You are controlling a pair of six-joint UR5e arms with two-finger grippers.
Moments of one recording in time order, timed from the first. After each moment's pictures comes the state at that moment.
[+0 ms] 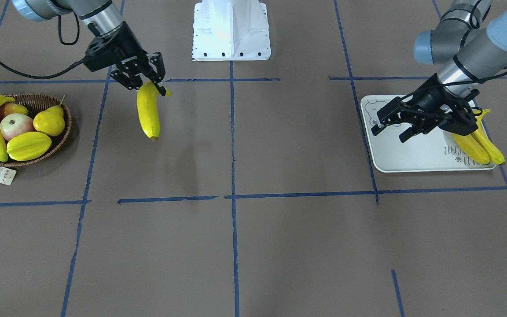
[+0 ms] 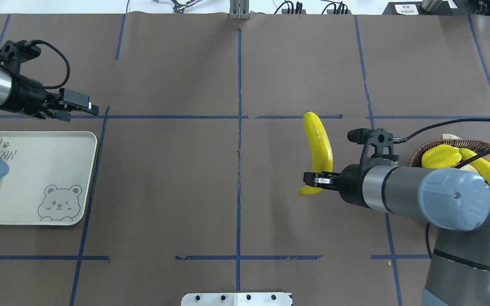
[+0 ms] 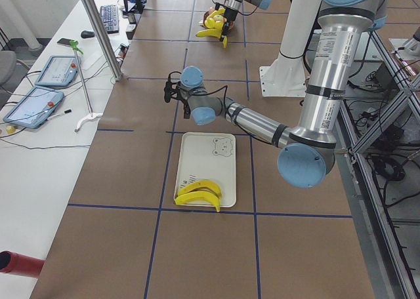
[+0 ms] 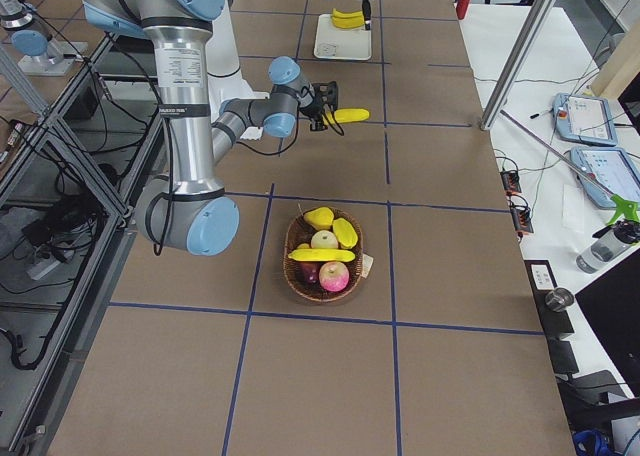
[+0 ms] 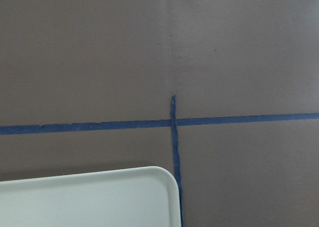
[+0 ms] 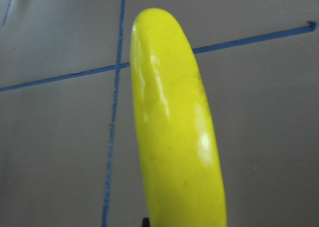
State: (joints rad) left arm -0.95 -1.77 -1.75 -2.31 -2.27 -1.19; right arm 0.39 -1.41 2.11 -1.03 1.58 1.40
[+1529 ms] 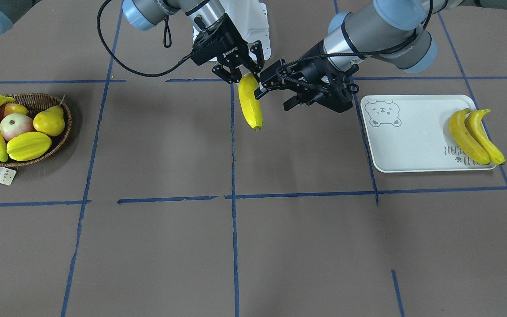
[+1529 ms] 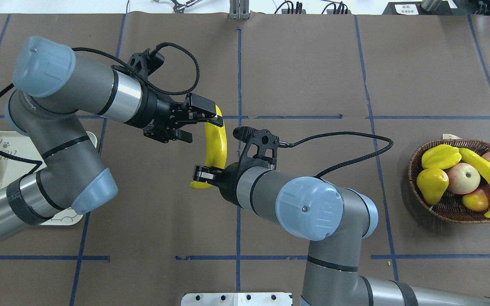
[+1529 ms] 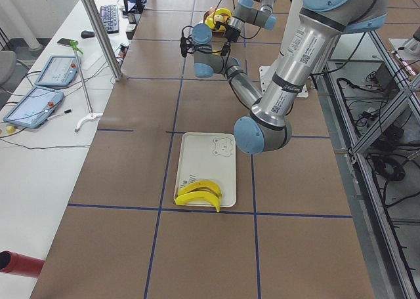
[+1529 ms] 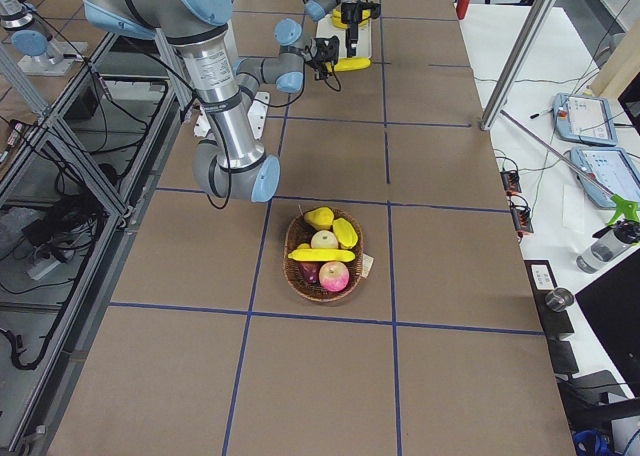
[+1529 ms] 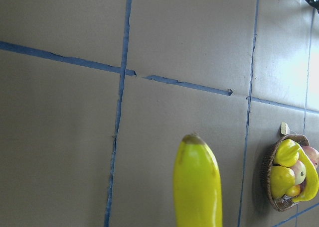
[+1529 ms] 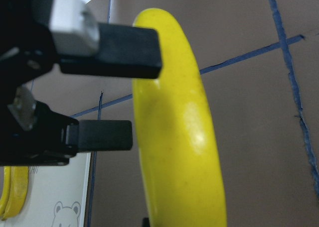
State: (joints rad) left arm -0.68 -2.12 -1.75 -2.32 -2.16 -1.62; right arm 0.29 -0.97 1.83 -1.03 1.44 1.53
